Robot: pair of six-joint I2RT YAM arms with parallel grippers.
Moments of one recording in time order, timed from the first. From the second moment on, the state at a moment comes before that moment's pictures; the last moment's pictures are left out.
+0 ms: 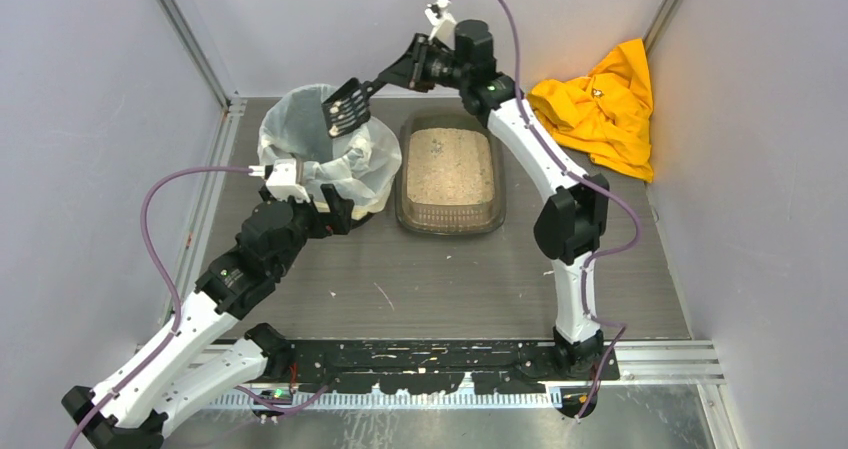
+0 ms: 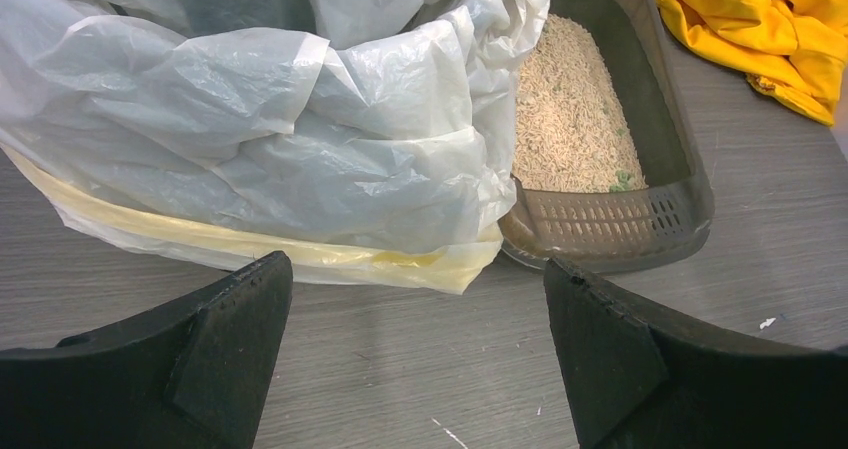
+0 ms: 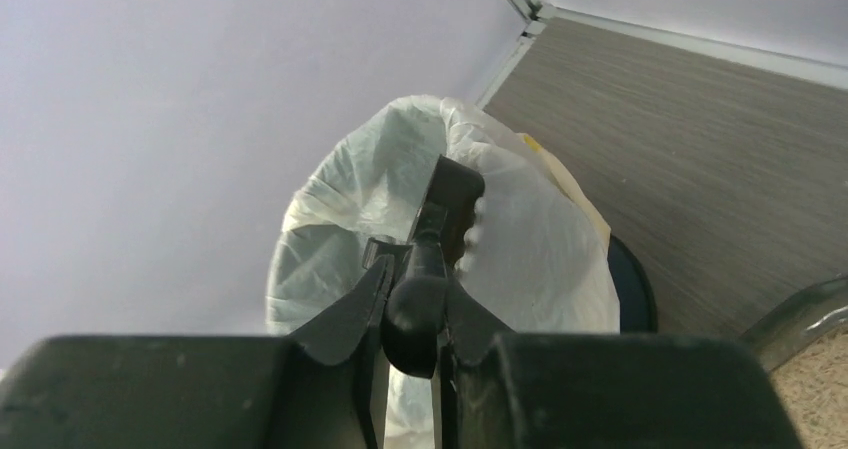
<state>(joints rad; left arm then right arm) -0.66 0.71 0.77 -0.34 -0.39 -0.40 0.43 2.08 2.10 -0.12 -0.62 0.70</state>
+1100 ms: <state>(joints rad) -0.66 0.72 0.77 -0.34 -0.40 -0.40 0.78 1.98 2.09 -0.13 -0.17 -0.02</state>
